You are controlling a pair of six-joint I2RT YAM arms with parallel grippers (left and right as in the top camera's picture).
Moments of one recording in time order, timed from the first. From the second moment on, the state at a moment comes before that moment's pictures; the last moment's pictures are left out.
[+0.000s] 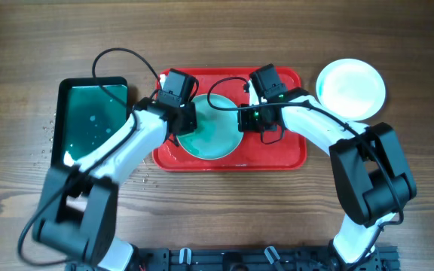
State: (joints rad) left arm -0.40 1.69 1.06 -0.52 -0.10 -0.44; right arm 0.43 1.93 1.17 -0.47 -0.29 0.42
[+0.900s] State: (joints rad) left arm -0.50 1.77 1.07 -0.61 -0.50 -0.53; right arm 0.44 1.94 1.17 -0.48 -0.34 0.41
